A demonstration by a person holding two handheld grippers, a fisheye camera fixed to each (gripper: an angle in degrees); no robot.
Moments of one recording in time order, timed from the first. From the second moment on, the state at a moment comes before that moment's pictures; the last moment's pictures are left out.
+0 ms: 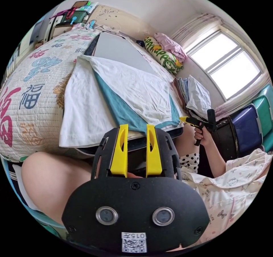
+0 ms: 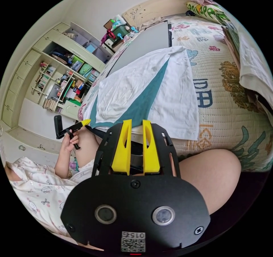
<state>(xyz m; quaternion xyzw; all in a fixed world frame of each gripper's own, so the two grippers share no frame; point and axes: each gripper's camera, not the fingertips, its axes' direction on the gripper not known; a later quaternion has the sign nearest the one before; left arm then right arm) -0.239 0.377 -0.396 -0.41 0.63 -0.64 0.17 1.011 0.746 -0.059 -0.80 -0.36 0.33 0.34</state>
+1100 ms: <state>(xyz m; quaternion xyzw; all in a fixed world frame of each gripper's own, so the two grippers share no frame) -0.368 0.219 -0.343 -0.27 0.72 -0.38 0.51 0.963 0.646 -0.061 -0.73 -0.45 0.30 0.42</state>
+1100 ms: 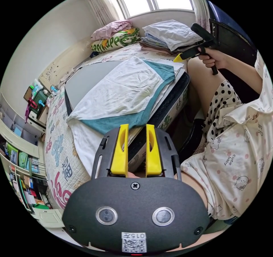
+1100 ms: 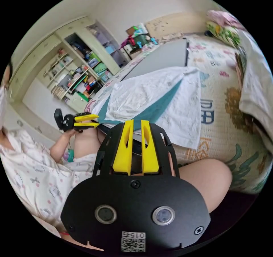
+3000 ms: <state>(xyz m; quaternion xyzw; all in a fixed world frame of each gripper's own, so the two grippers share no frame) -0.319 0.355 -0.129 -0.23 0.69 -0.50 0.46 0.787 0.686 0.107 -0.70 -0.55 0.07 0.46</state>
